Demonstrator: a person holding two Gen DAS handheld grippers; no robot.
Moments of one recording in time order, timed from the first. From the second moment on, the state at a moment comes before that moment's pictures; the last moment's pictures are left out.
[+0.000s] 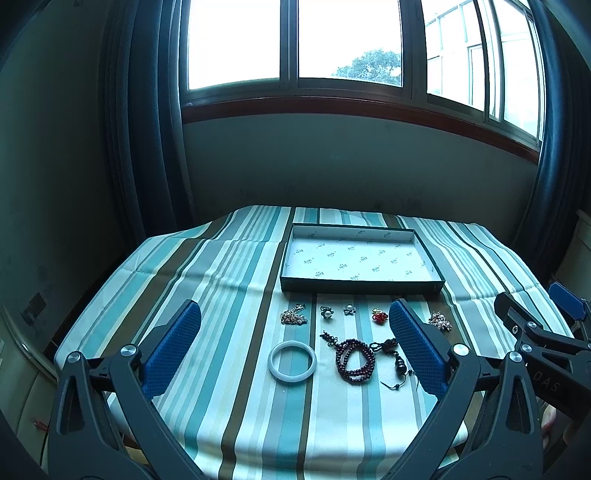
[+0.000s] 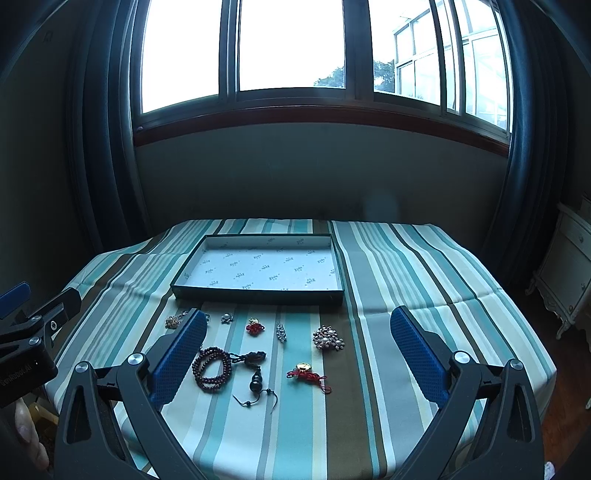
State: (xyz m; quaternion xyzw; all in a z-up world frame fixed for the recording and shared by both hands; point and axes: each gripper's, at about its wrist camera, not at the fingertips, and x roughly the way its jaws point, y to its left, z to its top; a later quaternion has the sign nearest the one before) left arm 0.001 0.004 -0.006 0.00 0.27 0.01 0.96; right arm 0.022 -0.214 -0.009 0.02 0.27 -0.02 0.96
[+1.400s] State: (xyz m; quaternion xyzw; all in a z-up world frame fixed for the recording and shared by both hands) left arm 0.001 0.002 -0.009 0.00 0.27 0.01 0.96; right arm 0.022 -0.213 -0.010 0.01 0.27 -0.02 0.96
